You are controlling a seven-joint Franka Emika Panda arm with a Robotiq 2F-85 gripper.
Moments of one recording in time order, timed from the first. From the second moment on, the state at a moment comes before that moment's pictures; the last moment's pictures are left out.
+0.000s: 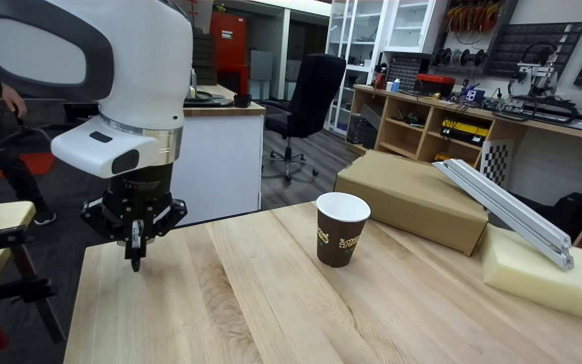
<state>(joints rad) 0.08 0.13 0.02 -2.77 0.30 2.72 1.36</state>
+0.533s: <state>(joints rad) 0.05 -0.06 -0.05 -2.77 -0.33 2.68 1.83</state>
